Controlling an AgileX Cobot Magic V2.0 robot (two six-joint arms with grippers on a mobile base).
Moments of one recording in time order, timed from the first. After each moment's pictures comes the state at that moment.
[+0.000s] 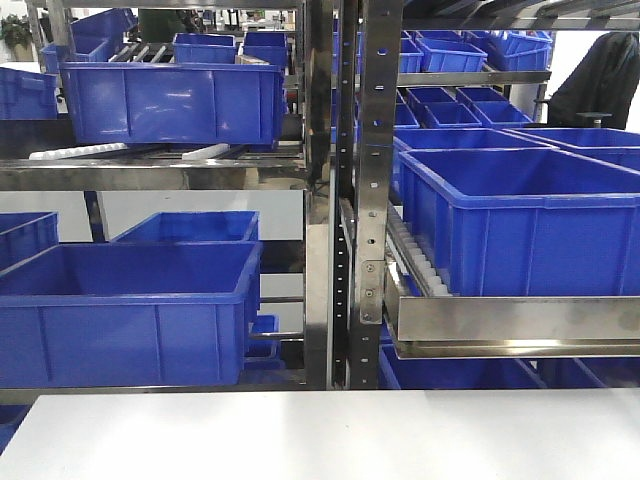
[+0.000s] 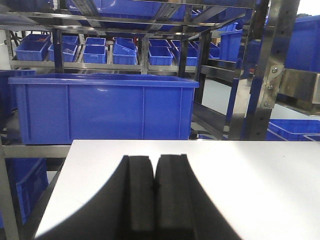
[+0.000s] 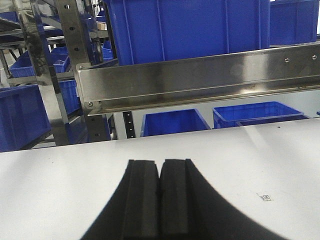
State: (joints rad) left arm -0.09 -0.01 0.03 0.05 0.11 -0.14; right arm -0.05 -0.01 0.03 0.00 0.14 0.10
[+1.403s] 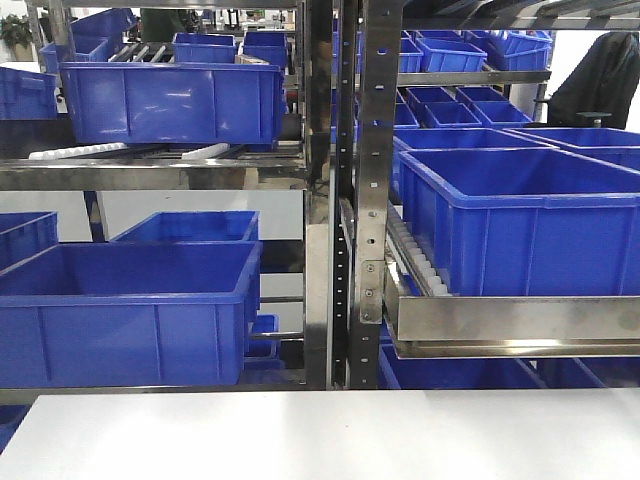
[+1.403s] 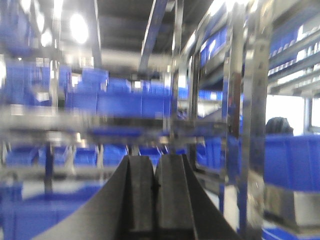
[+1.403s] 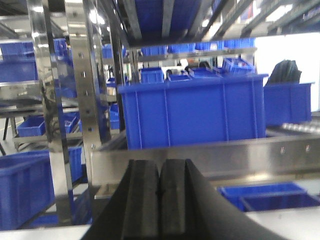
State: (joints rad) left arm -0.09 -0.01 -0.12 0.11 -0.14 -0.17; right arm -0.05 0.00 -0.18 -0.04 0.09 0.10
